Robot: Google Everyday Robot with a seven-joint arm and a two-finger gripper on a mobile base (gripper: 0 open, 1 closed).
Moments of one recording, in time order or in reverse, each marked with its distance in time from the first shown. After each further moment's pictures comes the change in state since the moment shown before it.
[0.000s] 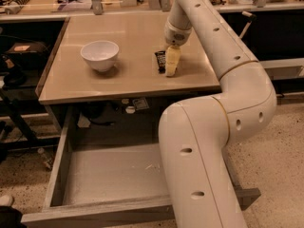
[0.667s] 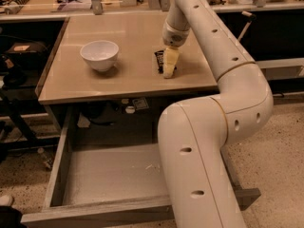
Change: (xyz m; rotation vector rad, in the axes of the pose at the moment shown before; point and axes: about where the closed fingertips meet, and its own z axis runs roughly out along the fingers) arm -0.006 0.005 0.002 -0.024 -0.020 0.018
